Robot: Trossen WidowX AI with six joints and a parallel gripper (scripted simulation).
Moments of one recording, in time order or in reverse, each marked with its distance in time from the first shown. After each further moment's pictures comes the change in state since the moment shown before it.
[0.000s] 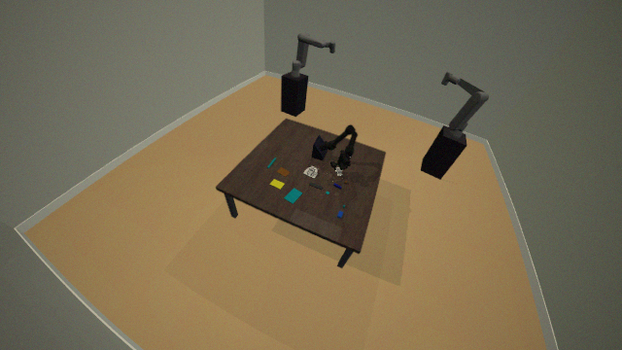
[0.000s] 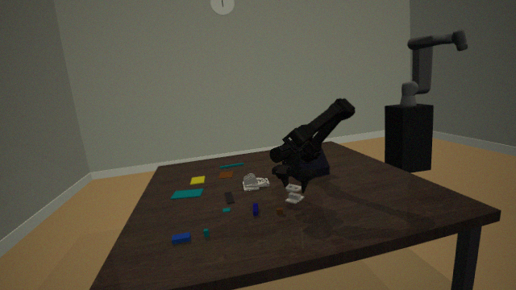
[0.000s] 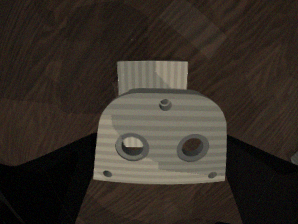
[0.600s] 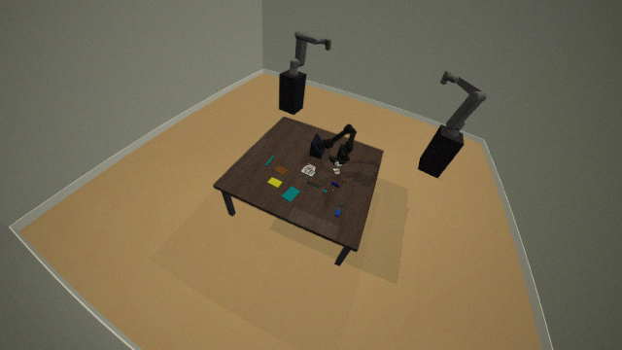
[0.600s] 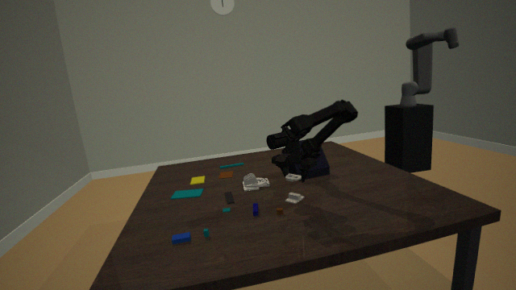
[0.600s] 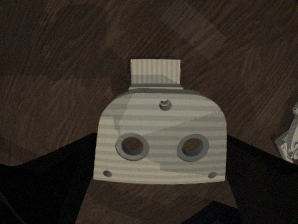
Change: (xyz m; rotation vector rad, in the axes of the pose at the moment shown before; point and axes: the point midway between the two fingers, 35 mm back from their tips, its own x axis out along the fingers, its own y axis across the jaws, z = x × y) arm -0.047 0.002 -0.001 0.004 -0.006 0.002
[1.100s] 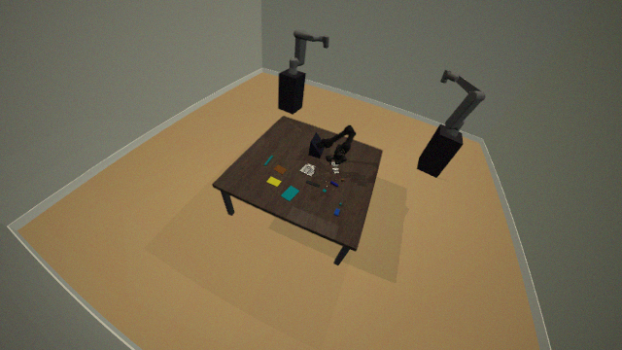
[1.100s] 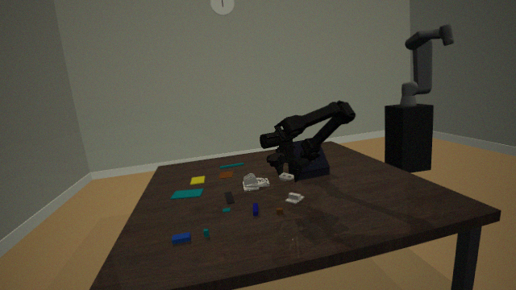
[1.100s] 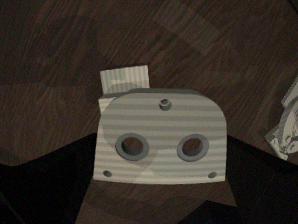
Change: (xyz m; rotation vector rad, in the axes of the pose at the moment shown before) arm 0.000 -0.028 0.006 0.084 0.002 -0.018
